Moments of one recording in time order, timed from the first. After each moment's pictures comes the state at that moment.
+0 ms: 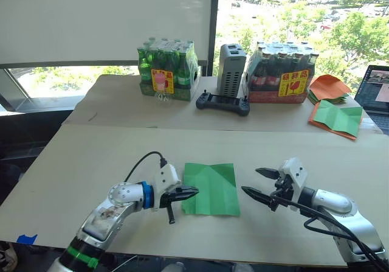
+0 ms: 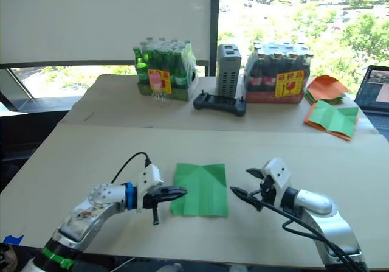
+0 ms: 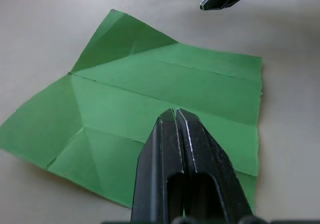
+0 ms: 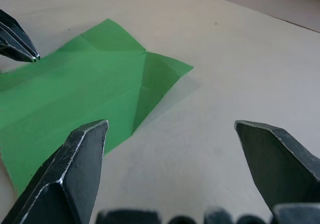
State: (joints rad) left arm -0.29 0.54 -0.31 -0.13 -0.25 0.31 -0.90; right arm -0.04 -0.64 -0.08 -0.24 0.38 0.38 0.82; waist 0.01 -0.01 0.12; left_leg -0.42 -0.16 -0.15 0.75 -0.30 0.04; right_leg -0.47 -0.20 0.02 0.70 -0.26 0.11
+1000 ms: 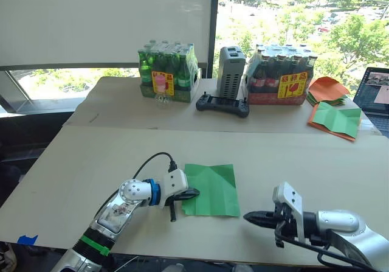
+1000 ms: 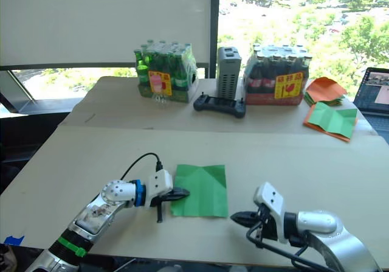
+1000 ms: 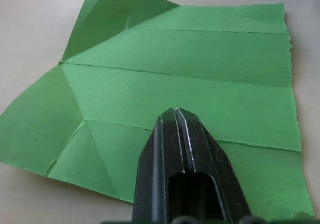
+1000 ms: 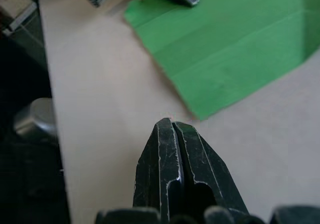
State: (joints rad) left arm -0.32 0.53 -0.36 -0.03 -0.12 0.18 -0.95; right arm 0.18 -0.79 0.01 -0.56 0.50 0.62 0.94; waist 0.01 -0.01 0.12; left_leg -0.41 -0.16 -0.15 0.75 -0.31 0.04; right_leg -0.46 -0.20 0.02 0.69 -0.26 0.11
